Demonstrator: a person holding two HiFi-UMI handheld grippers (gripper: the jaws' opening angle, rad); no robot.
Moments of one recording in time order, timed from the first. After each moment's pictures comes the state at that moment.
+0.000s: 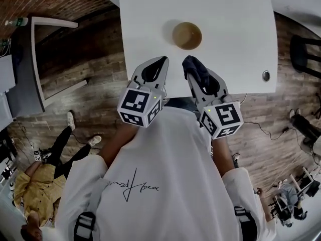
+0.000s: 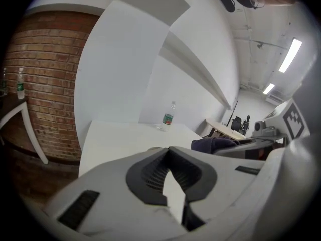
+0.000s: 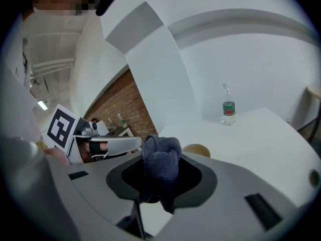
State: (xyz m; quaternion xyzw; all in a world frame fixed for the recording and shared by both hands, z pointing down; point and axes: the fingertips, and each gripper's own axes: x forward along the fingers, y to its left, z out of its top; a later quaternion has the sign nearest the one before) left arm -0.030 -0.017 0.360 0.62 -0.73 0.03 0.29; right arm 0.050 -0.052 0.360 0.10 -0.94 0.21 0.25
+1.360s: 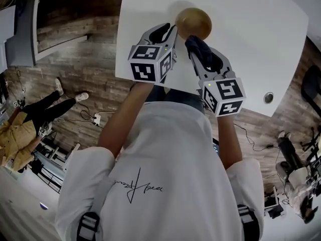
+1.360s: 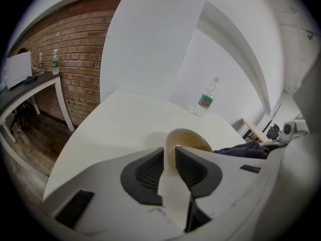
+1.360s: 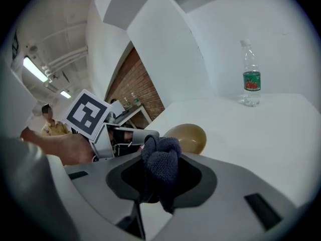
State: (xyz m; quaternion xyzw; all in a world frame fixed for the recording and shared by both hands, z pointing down) left arm -0.074 -0.080 0.492 0.44 -0.80 0.03 0.41; right arm 0.020 -0.116 0.464 -0.06 -0.92 0.20 0.34
